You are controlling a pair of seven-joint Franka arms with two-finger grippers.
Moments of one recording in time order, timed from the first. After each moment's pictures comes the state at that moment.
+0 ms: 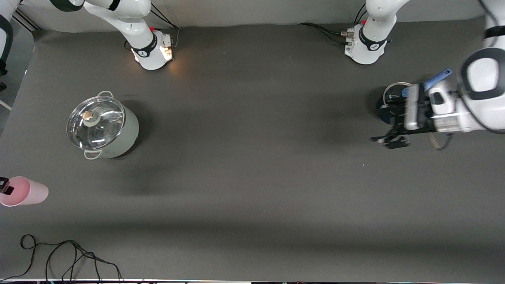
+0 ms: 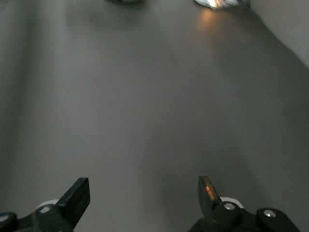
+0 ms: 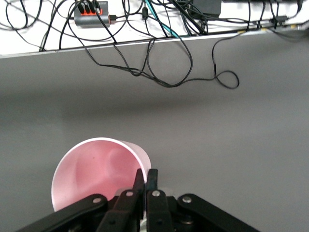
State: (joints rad) left arm 0.72 0.11 -0.67 -1.94 -0.54 1.69 1.96; right arm -0.12 0.49 -0.11 -1.14 0.00 1.80 -0.11
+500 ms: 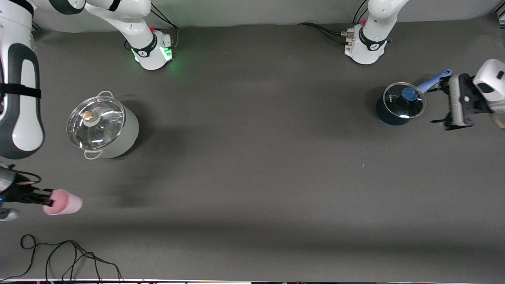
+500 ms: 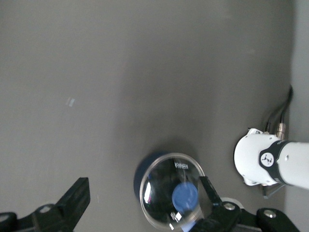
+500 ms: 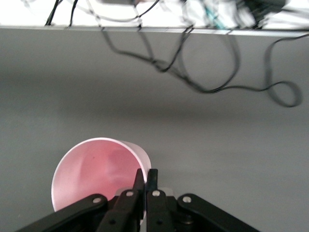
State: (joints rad) left arm 0.79 0.03 -0.64 -1.78 -0.15 1.48 1.45; right arm -0.11 0.52 -0.11 -1.46 0.14 2.15 -0.29
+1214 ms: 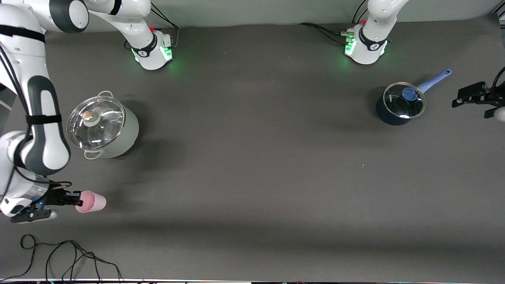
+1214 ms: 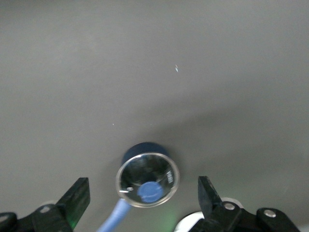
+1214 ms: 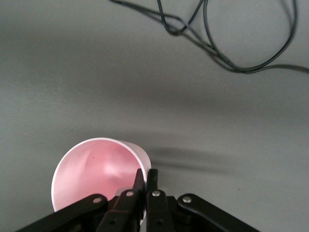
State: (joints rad) left arm 0.77 0.03 -0.64 -1.63 -0.05 1.52 0.28; right arm -0.13 0.68 -0.11 -1.51 0.20 2.30 -0.43
